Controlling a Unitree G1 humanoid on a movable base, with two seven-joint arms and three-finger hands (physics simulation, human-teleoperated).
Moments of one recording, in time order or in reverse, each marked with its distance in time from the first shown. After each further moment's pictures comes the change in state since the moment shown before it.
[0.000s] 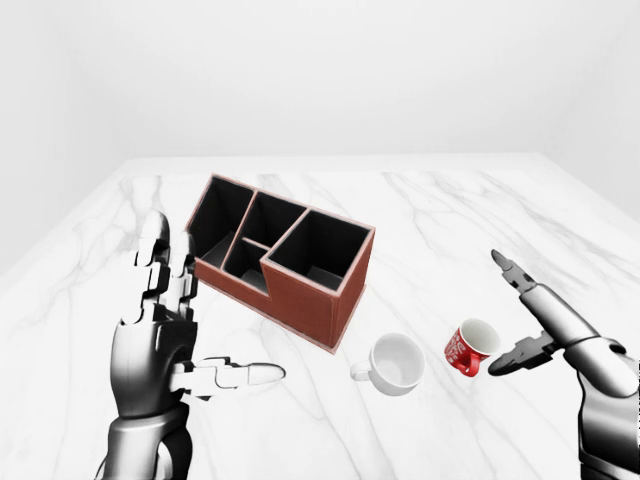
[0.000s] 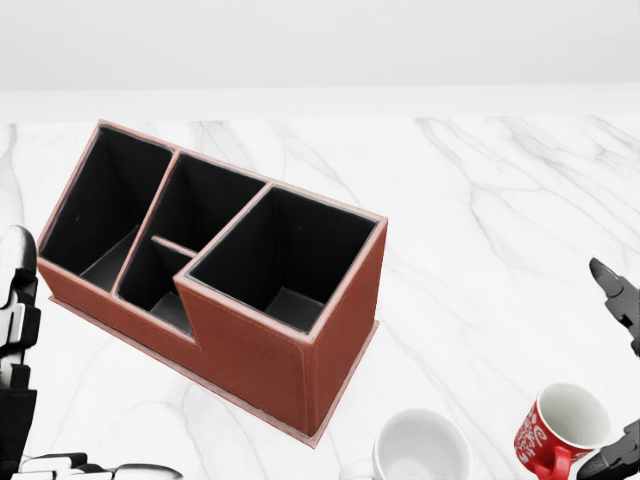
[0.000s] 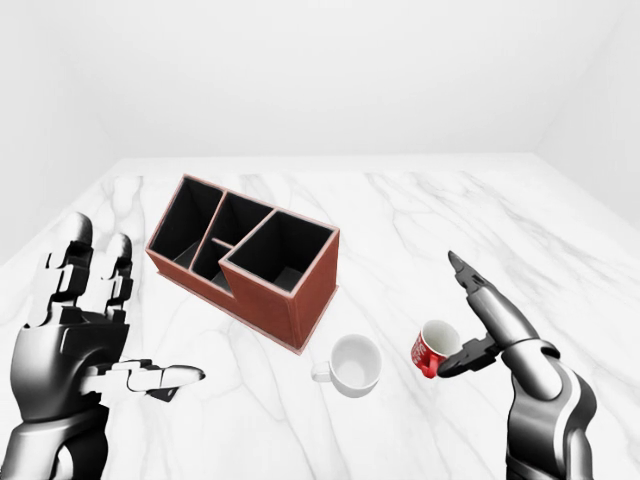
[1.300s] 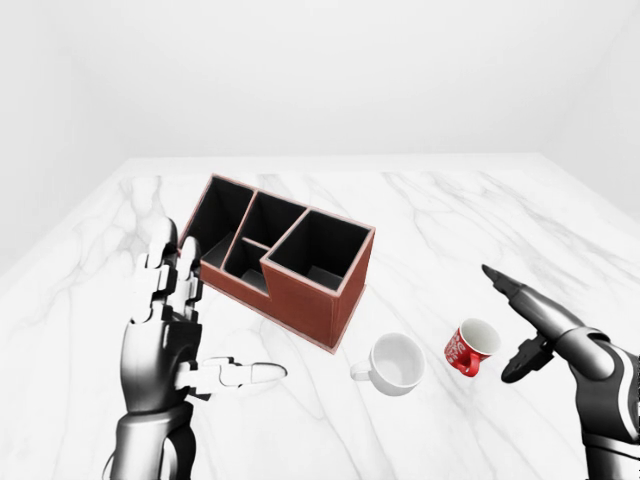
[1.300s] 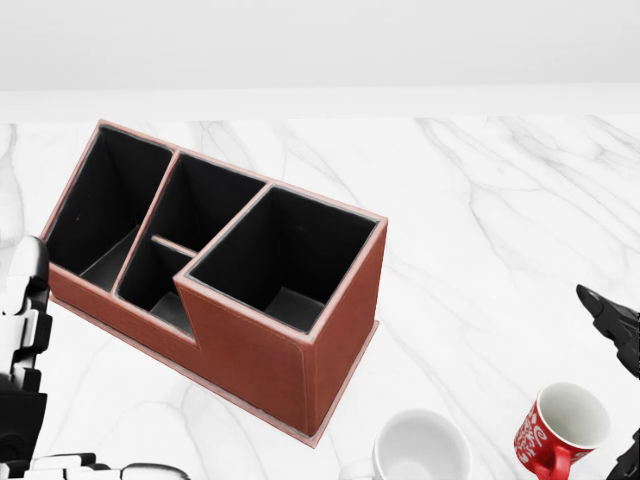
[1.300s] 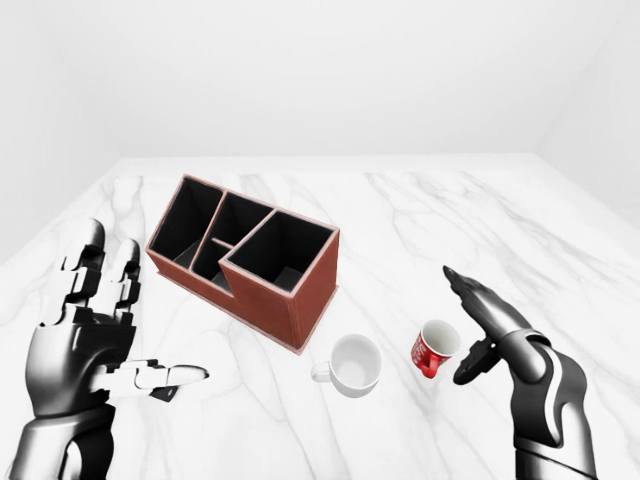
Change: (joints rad) left arm 0.006 0.007 -0.010 0.038 0.002 0.000 0.006; right arm -0.060 -0.115 0.045 0.263 -0.161 -0.151 0.000
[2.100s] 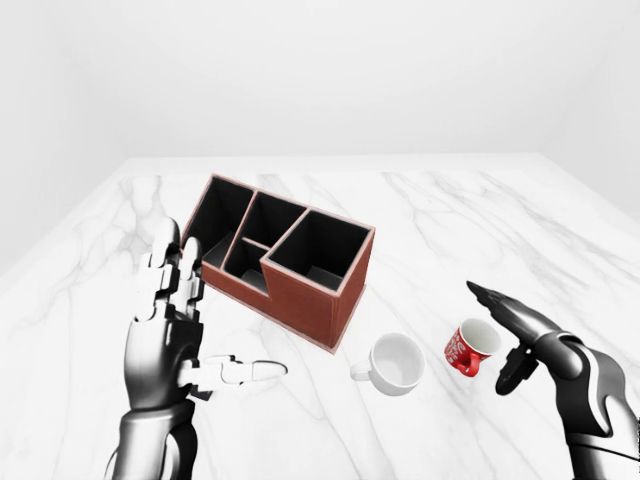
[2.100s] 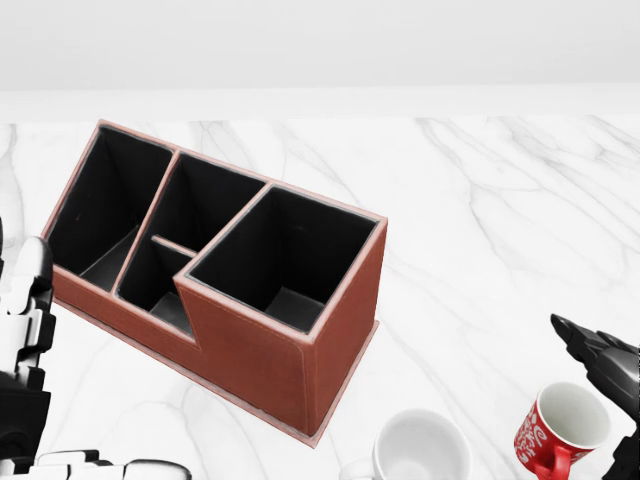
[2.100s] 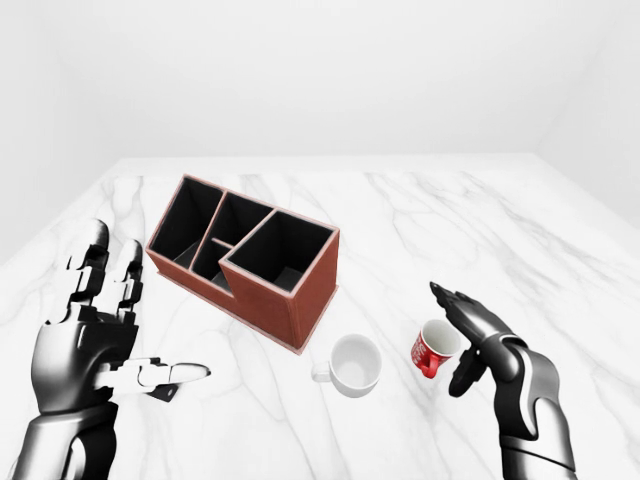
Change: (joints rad) left arm -0.008 0.002 -0.002 0.017 0.006 0.000 0.004; right arm -0.003 0.017 0.073 0.069 -0.132 -0.023 0.000
